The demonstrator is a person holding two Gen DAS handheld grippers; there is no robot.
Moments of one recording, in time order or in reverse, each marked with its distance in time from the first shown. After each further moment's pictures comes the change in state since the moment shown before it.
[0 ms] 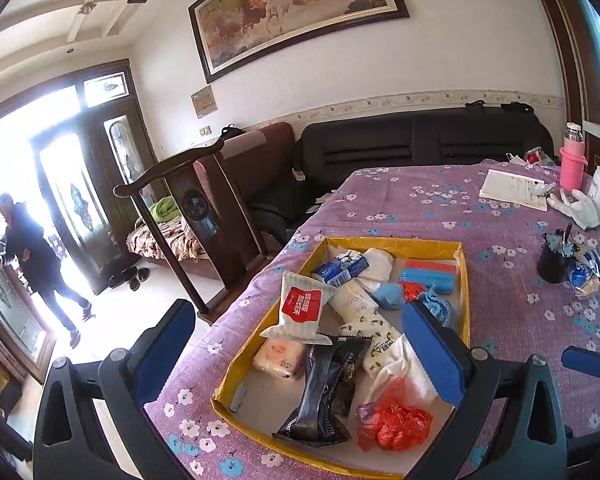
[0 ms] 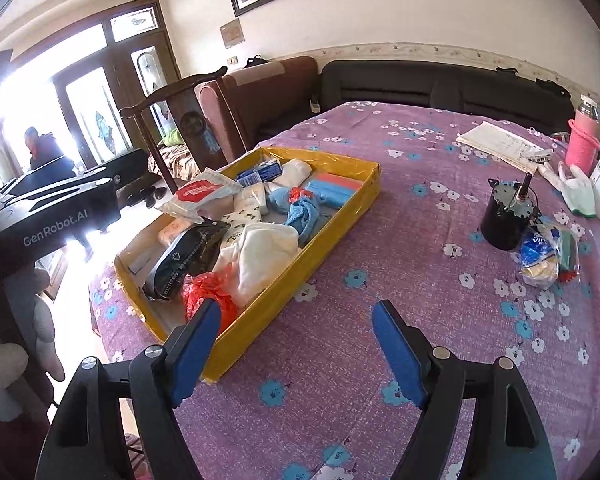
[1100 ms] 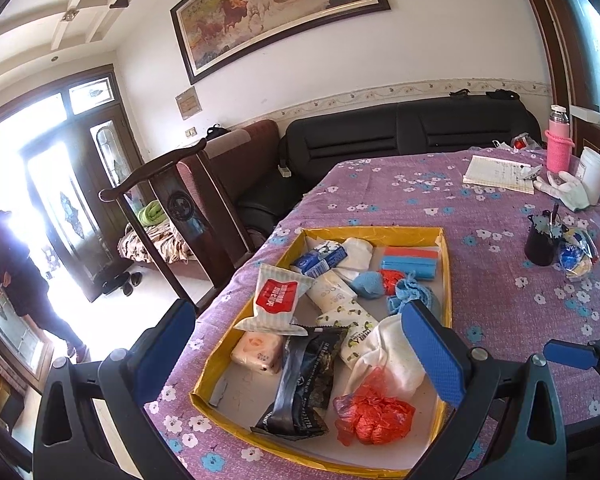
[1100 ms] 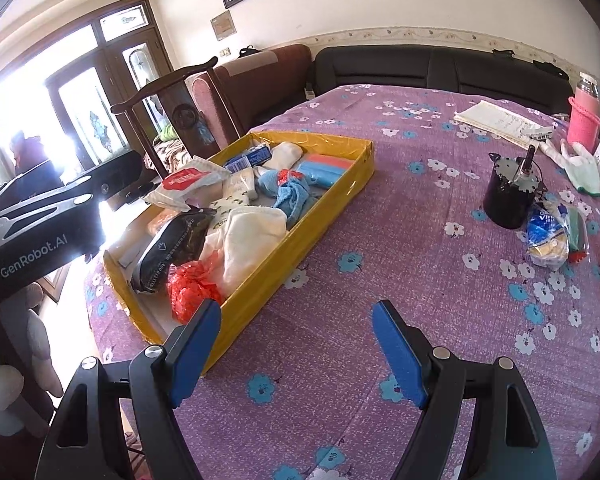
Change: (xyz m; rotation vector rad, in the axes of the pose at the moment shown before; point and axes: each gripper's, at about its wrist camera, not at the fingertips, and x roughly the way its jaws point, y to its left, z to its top) left arm 0.001 -0.021 -0.007 0.048 0.012 -0.041; right arm 0.019 -0.015 -0.007 0.038 0.041 0.006
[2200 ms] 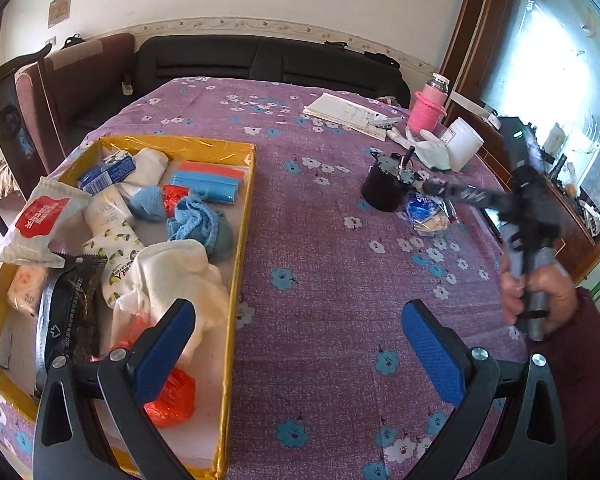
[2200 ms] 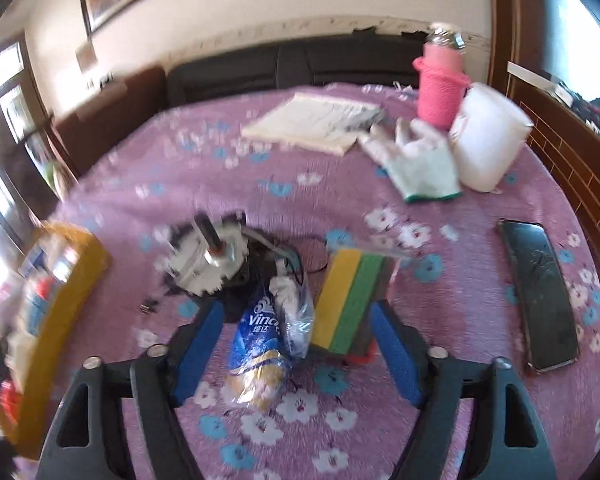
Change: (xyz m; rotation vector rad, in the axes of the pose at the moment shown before) left arm 0.050 -0.070 -0.025 -0.088 0.270 -0.661; right arm 0.009 -0.221 0.069 0.223 0.025 -0.399
